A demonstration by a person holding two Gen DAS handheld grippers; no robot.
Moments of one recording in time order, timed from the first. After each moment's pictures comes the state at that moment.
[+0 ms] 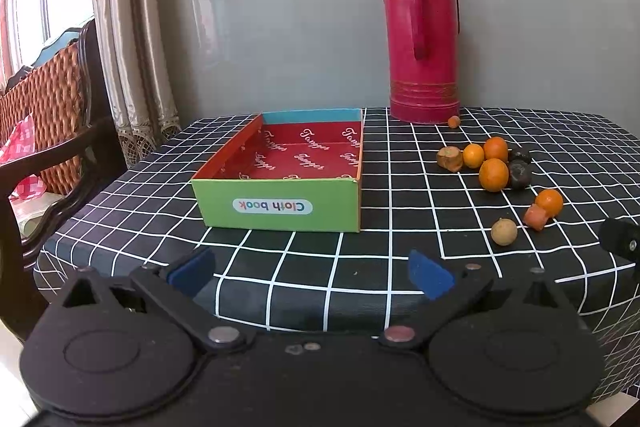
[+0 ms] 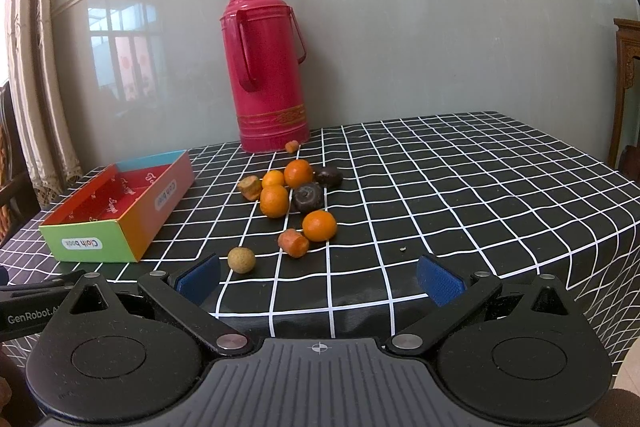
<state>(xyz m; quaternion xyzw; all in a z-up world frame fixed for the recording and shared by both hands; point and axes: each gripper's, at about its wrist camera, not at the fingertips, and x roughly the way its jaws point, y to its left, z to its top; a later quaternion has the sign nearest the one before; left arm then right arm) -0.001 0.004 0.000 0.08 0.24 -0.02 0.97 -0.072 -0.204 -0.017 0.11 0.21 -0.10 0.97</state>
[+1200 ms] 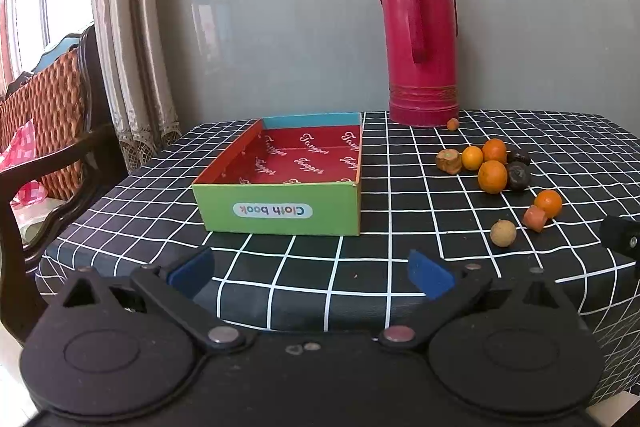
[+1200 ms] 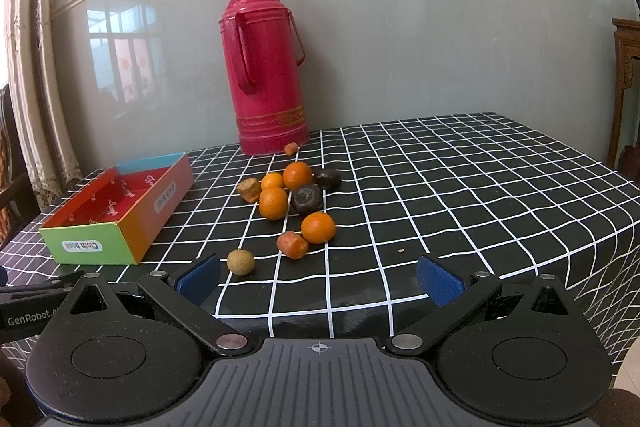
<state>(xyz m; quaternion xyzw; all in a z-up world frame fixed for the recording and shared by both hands) -0.001 0.001 0.004 0.08 0.24 -0.02 0.97 -0.074 -0.205 -0.016 0.11 0.21 -0.10 0.97</state>
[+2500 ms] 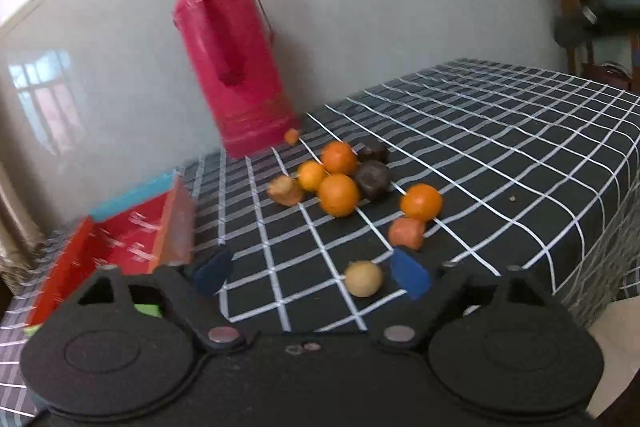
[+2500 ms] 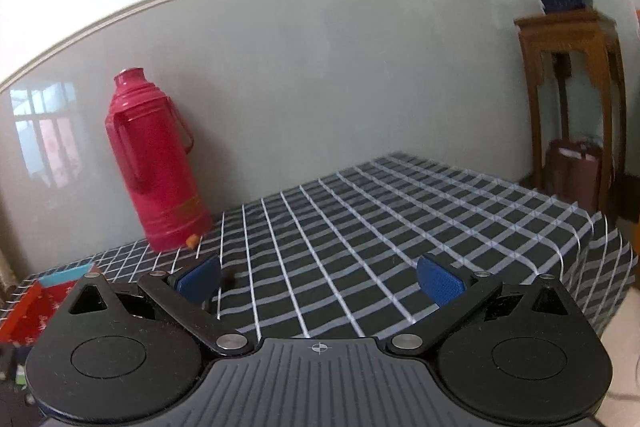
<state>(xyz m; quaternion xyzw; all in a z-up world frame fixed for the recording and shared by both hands) 0.046 -0.105 -0.026 0.22 0.21 -0.24 0.92 -0.078 -0.297 0.022 0.17 0.13 -0.23 0.95</state>
